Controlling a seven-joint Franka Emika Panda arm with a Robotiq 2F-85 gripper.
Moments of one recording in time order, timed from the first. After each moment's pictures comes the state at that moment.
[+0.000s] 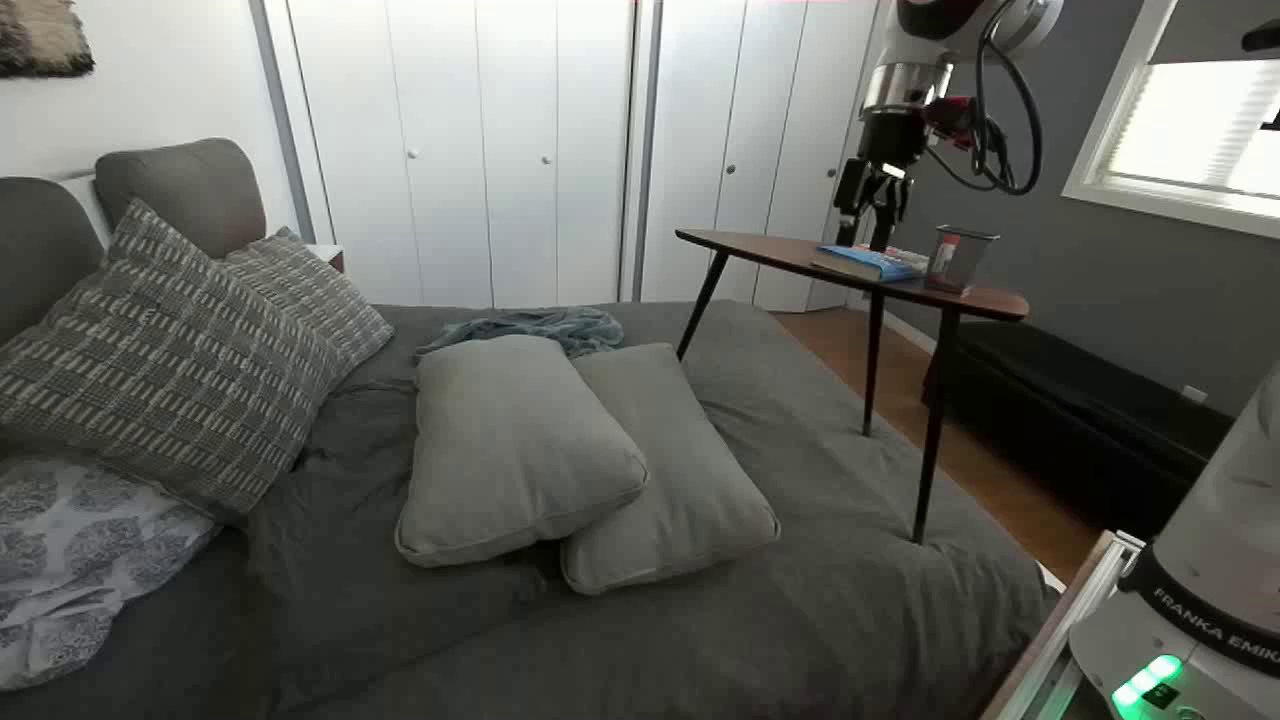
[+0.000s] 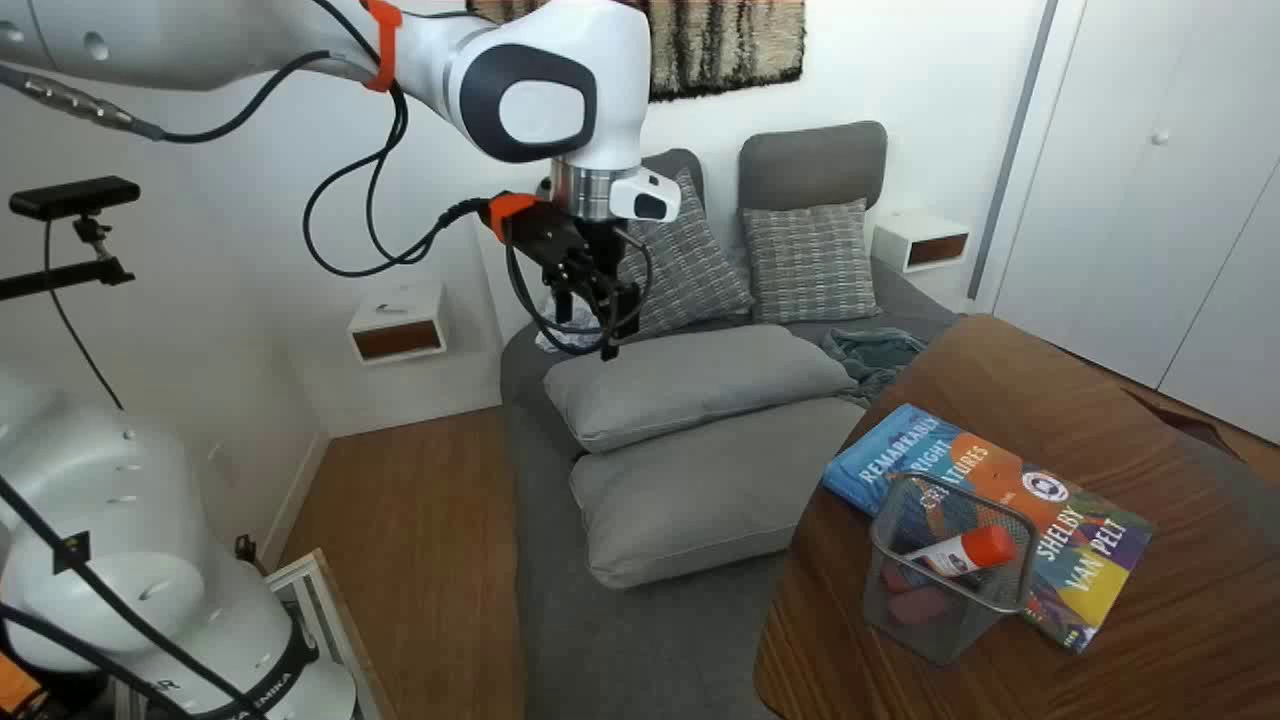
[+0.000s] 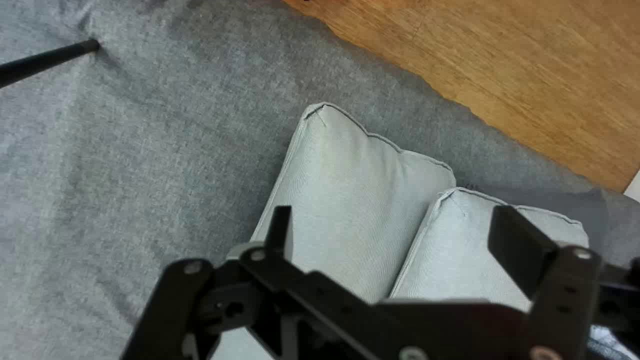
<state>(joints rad) -0.01 -0.27 -0.15 -2.18 0.11 1.82 -0.18</state>
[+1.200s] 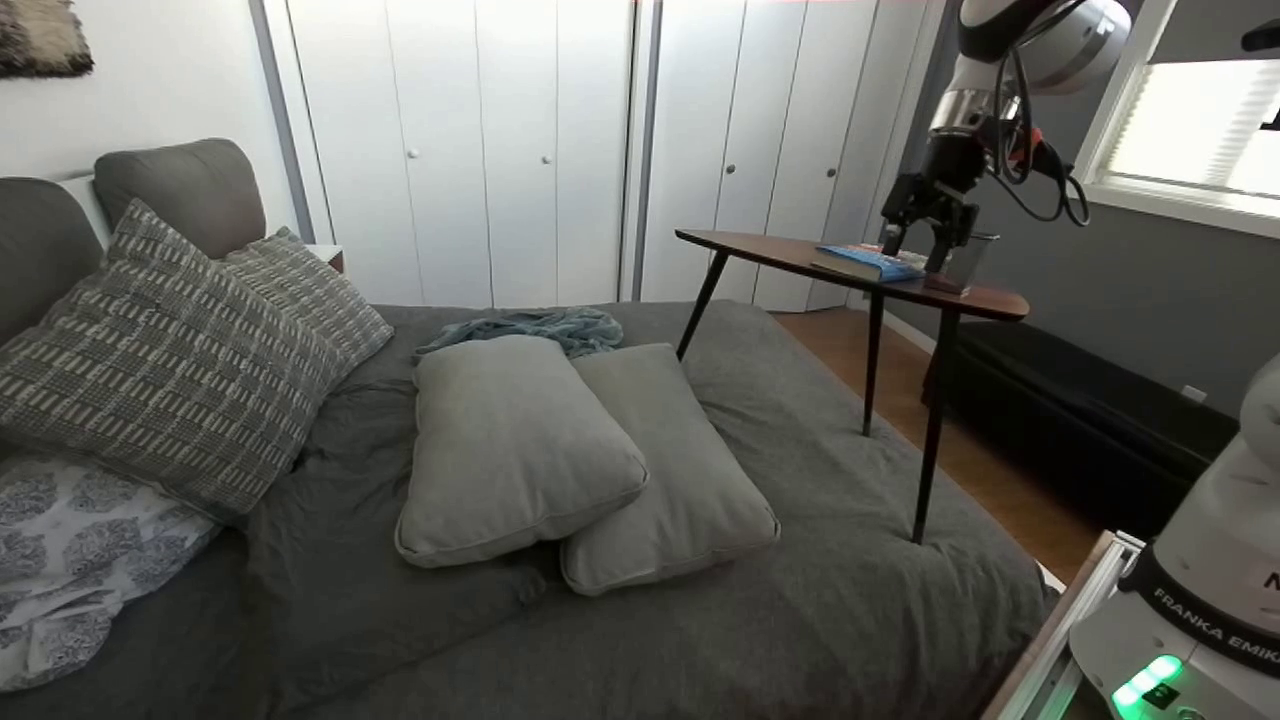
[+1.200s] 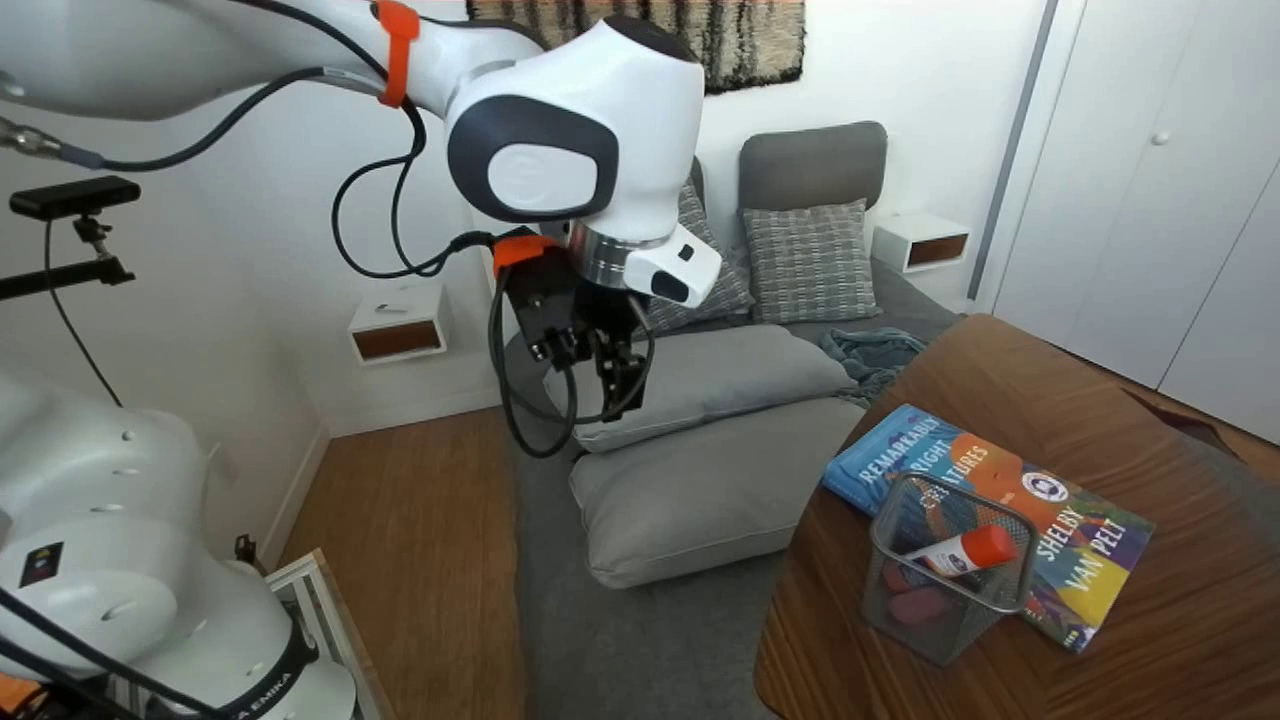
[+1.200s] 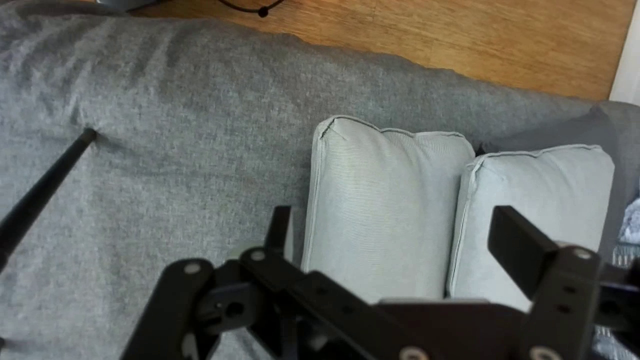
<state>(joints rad) -0.16 -0.32 -0.25 -2.28 0.20 1.83 -0.13</state>
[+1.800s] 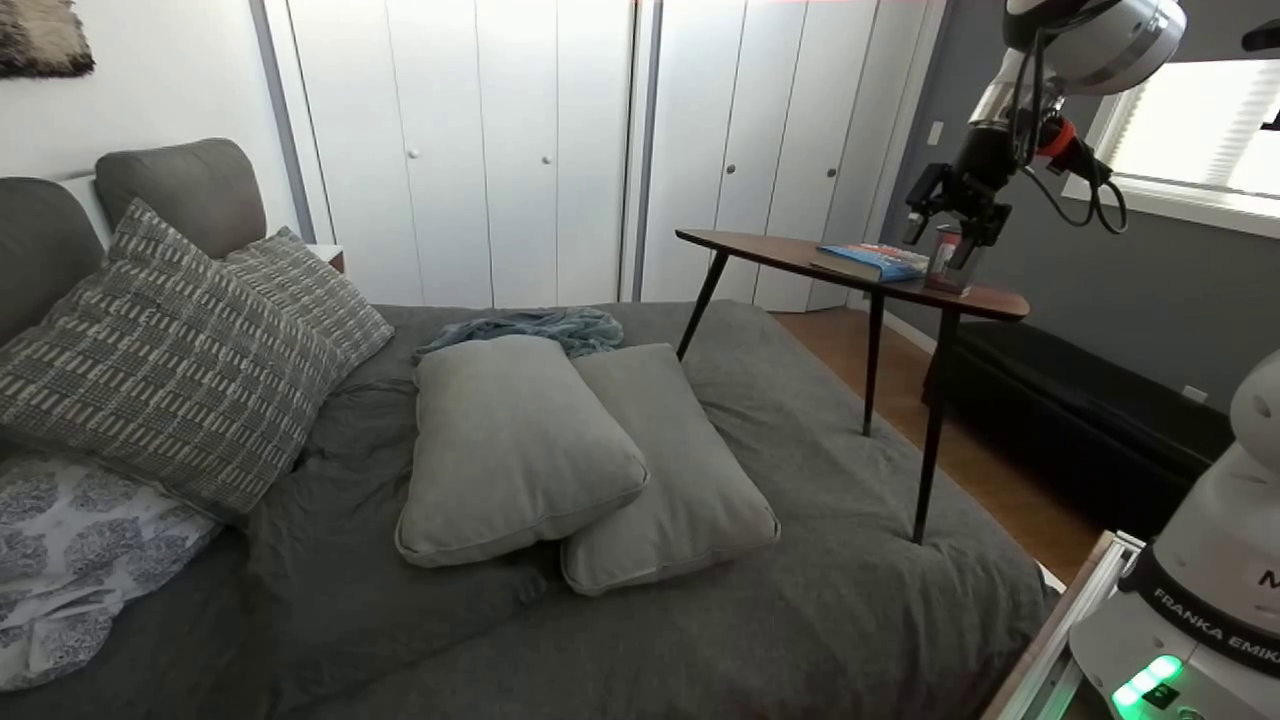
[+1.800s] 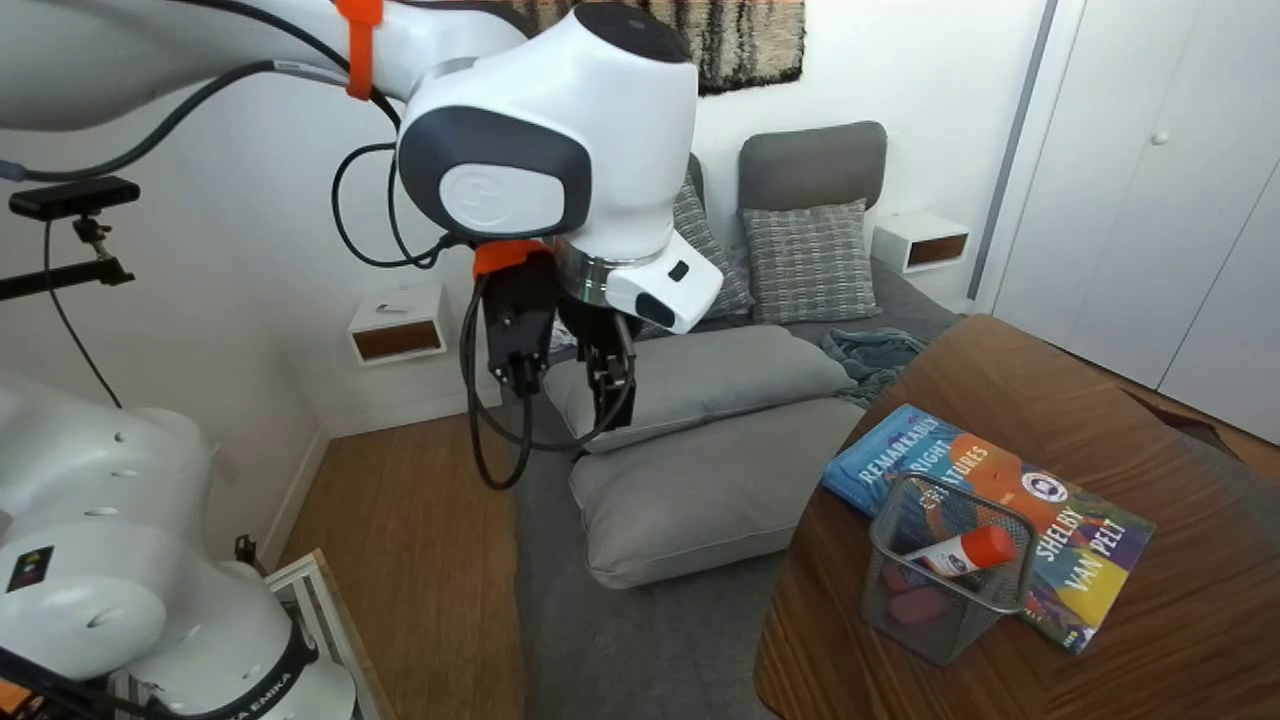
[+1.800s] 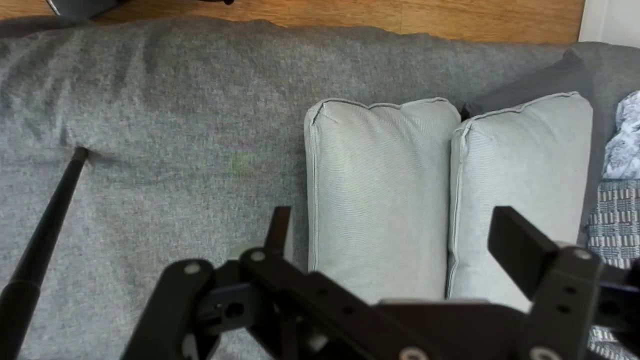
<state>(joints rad) -0.22 -0.39 -0.28 -2.33 0.25 1.84 -0.10</state>
